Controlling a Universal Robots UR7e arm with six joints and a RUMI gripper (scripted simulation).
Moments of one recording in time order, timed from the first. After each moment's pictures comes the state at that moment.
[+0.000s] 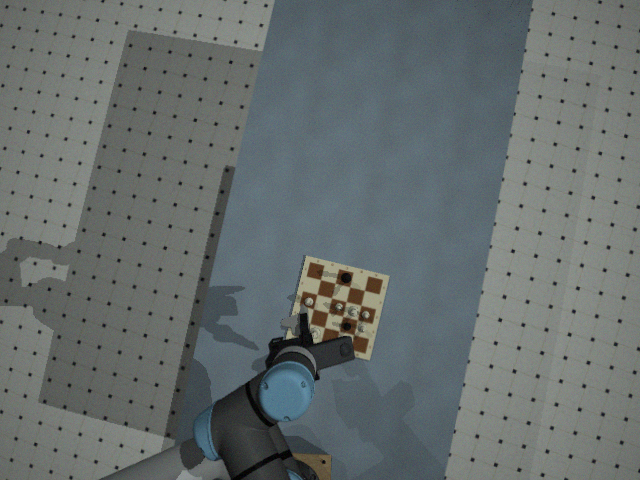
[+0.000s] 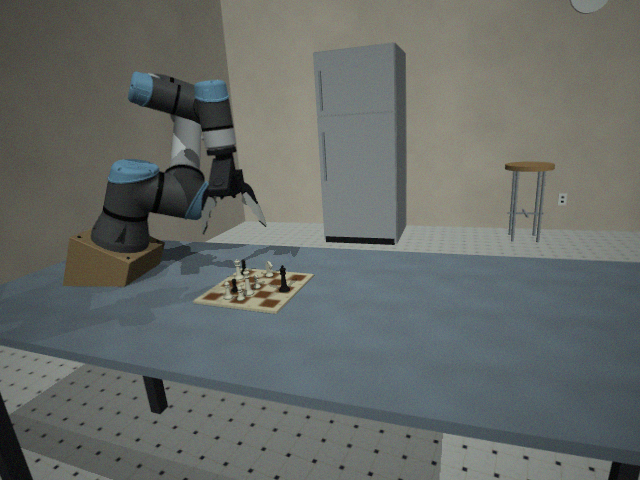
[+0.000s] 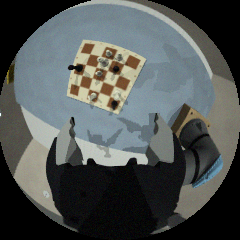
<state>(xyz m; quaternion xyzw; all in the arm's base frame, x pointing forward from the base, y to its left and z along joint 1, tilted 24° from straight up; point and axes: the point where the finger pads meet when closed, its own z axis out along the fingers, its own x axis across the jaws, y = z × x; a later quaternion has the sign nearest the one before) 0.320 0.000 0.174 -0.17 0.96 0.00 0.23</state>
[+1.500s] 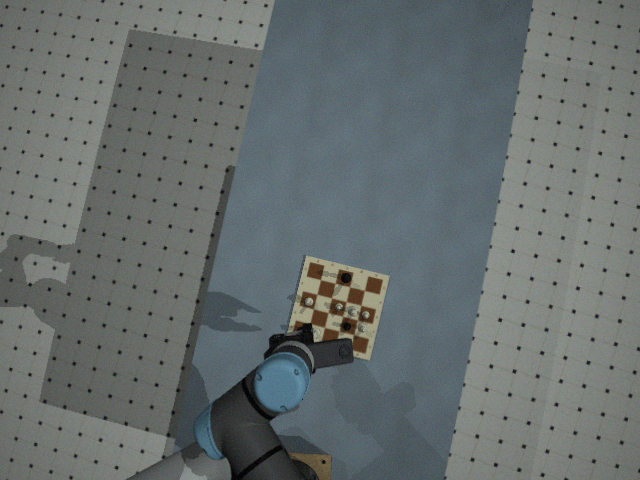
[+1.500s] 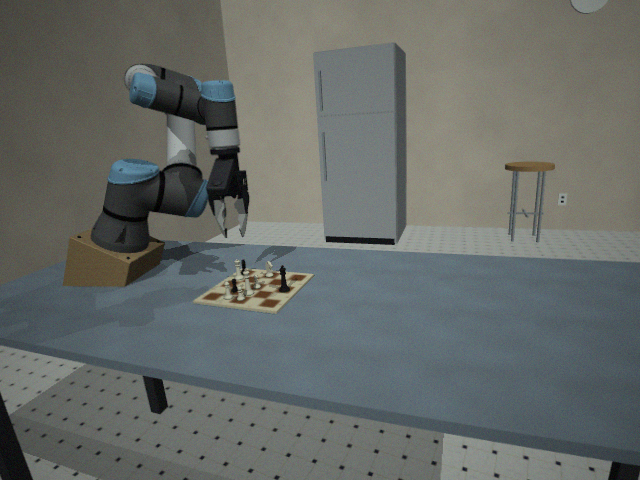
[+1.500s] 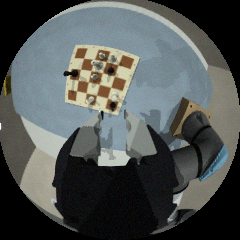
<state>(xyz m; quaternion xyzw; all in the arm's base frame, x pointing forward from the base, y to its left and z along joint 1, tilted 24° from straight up) 0.318 -0.002 0.172 -0.12 0.97 0.00 0.21</state>
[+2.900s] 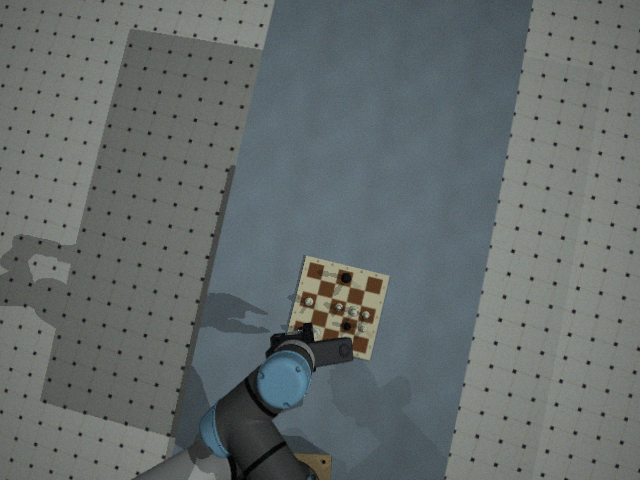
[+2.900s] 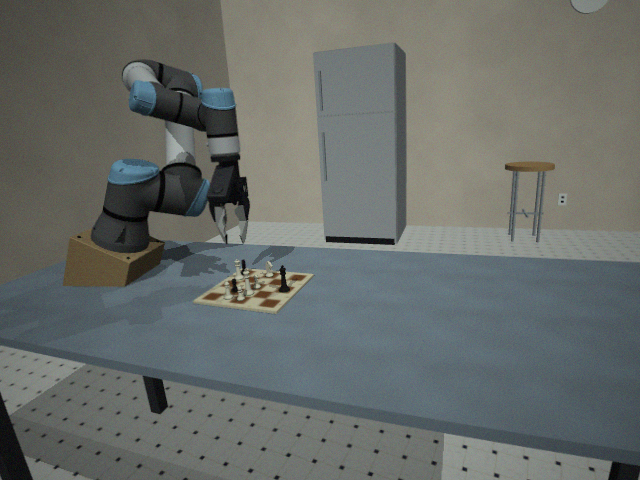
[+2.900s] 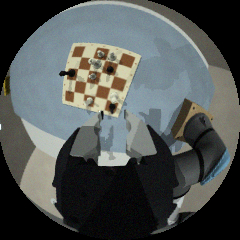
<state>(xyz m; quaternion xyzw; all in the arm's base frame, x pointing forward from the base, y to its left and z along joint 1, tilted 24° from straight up) 0.324 0.000 0.156 -0.12 0.97 0.00 0.21</state>
